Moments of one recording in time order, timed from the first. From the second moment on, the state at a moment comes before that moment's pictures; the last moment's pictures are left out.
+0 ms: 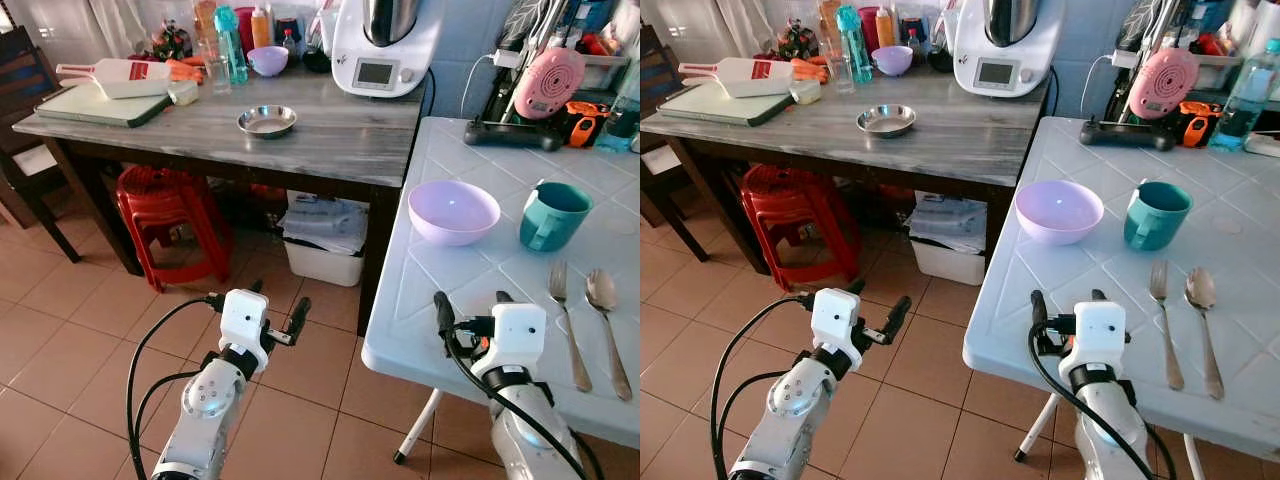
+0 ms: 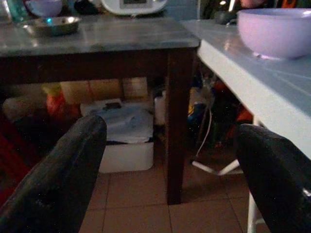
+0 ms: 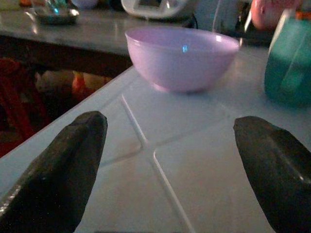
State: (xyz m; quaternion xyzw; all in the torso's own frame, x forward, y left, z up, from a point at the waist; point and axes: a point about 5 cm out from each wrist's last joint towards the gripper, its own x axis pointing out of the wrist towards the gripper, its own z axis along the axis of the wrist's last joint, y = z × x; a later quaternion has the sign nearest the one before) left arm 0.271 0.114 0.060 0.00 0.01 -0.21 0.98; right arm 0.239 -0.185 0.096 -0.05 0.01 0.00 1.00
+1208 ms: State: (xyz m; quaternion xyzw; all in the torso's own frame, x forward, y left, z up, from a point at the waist) left arm 0.274 0.093 0.080 -0.03 -0.02 -0.24 0.97; right arm 0.245 -0.180 0.116 -0.10 -0.01 0.02 0.99
